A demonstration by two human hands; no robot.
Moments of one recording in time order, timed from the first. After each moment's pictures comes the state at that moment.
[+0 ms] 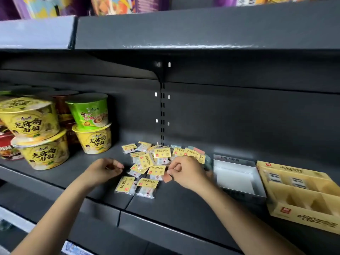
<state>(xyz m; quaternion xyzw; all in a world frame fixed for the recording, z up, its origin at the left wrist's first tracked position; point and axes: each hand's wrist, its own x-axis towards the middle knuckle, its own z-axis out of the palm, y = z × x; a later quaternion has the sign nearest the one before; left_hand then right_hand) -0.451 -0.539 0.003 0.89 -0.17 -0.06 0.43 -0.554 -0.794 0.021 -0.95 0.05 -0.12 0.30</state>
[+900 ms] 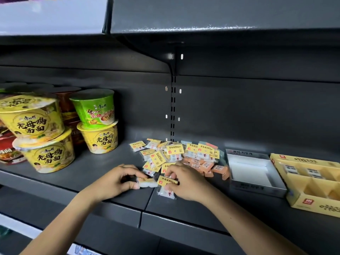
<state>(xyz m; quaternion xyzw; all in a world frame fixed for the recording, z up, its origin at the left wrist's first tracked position) -0.439 -0.523 -0.020 0.82 -0.45 -0.09 0.34 -0.555 -0.745 0.006 -0.97 -0.02 -0.03 0.24</state>
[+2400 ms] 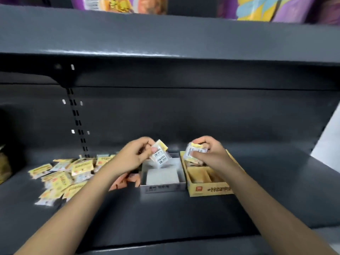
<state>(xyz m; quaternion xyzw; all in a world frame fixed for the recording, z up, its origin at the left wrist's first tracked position) -0.521 -0.806 0.057 0.72 -0.54 -0.05 0.42 -0.705 -0.977 0.069 -0.77 0.26 -0.25 0.52</state>
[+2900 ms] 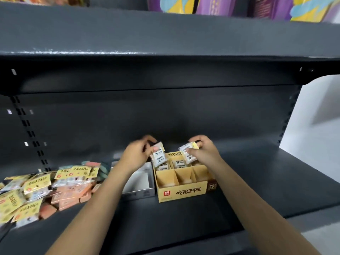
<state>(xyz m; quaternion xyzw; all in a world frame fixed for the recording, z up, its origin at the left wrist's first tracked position) -0.557 -0.913 0.049 0.78 -0.50 0.00 0.38 -0.733 -1.051 0.057 -0.74 0.33 -0.29 0.50</state>
